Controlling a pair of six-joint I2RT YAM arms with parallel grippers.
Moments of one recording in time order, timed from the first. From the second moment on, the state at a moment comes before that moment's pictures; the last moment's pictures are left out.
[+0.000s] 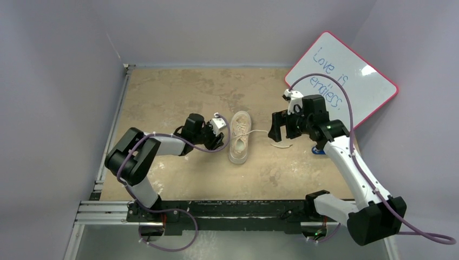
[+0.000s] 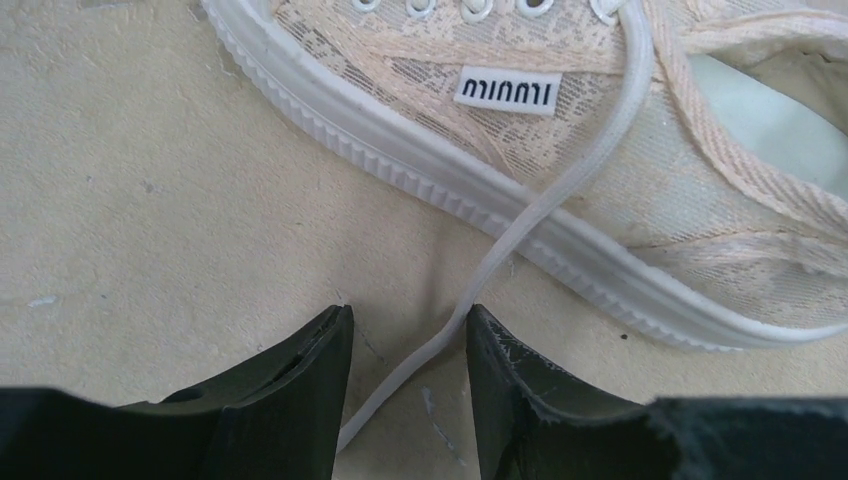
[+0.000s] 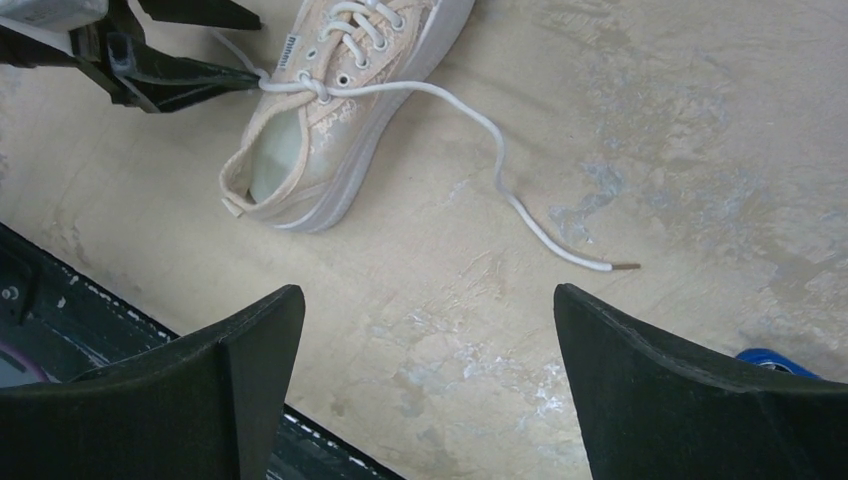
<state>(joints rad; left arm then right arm) -0.51 1.70 0.68 0.37 0.44 0.29 0.27 1.10 1.03 -0.73 -0.28 0.05</state>
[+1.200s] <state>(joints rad) -0.59 1.46 0.64 0.46 0.27 -0.22 0.14 1.52 1.01 -0.85 -0.13 0.66</state>
